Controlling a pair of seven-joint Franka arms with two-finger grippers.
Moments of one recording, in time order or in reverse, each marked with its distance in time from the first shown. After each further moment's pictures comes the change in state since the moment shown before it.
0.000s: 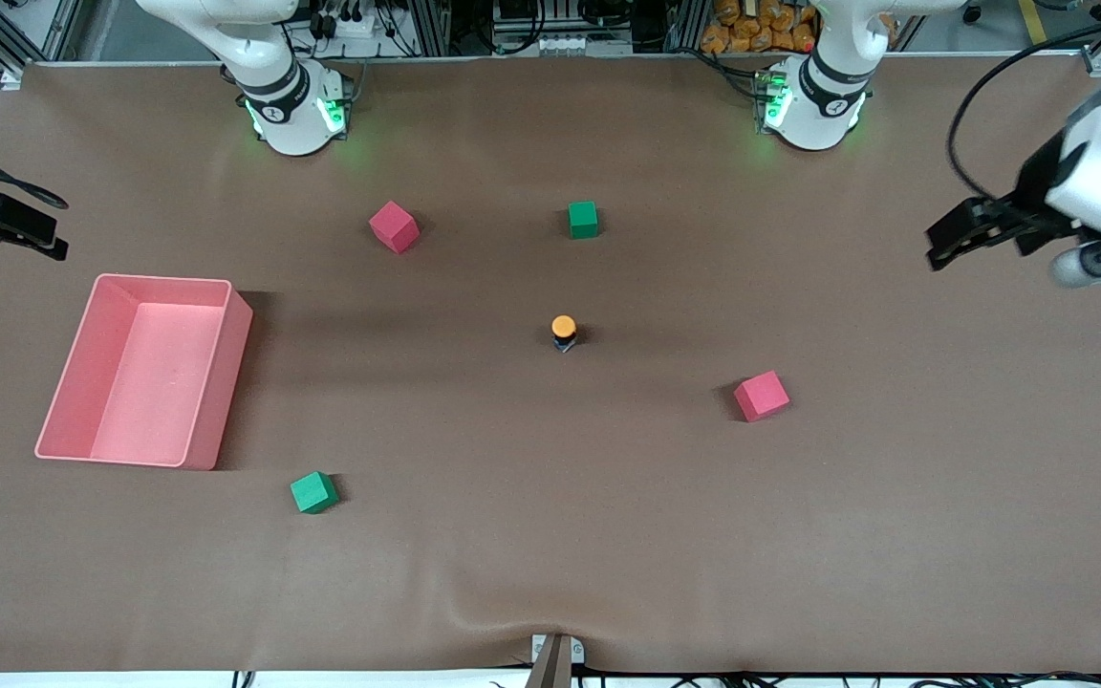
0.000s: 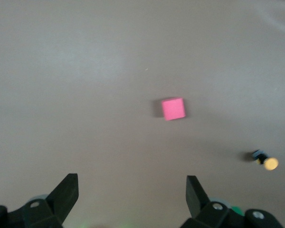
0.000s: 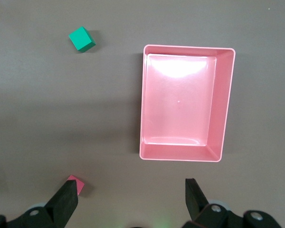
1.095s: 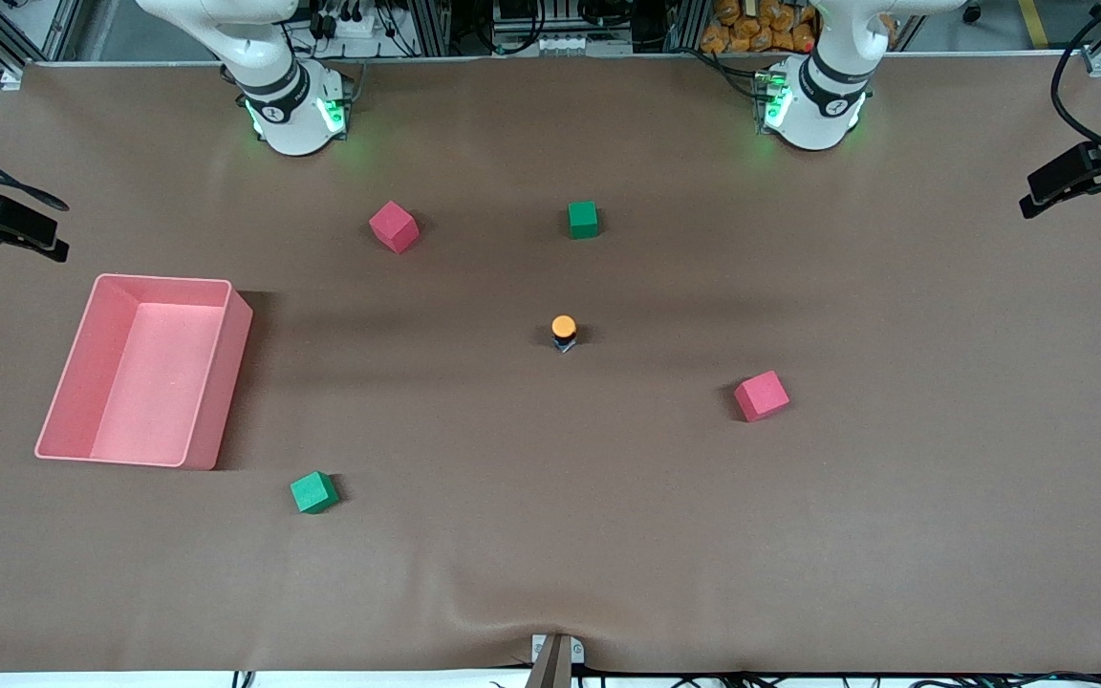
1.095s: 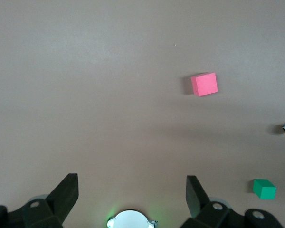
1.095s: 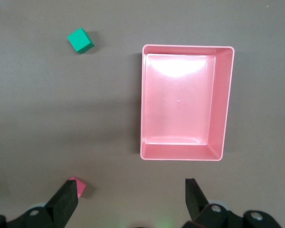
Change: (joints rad) left arm 0.004 -0.116 0.159 -0.132 -0.028 -0.040 0.203; right arm 0.000 0.001 0.000 0.000 0.000 0.001 0.020
